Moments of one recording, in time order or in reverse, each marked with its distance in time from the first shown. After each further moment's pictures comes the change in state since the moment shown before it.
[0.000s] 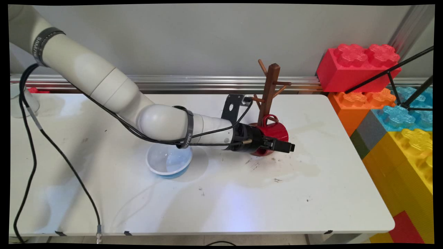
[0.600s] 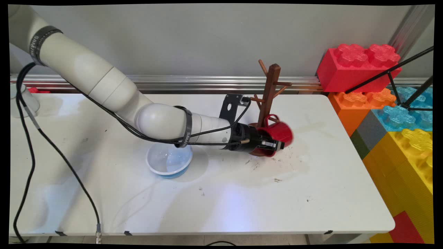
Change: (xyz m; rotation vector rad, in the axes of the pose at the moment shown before) arm 0.000 -0.005 -0.003 0.019 -0.012 0.009
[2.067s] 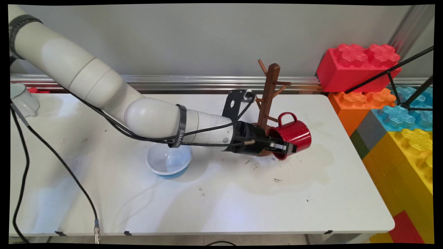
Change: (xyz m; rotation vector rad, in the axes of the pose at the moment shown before) arm 0.008 0.046 -0.026 -0.093 -0.002 -0.001
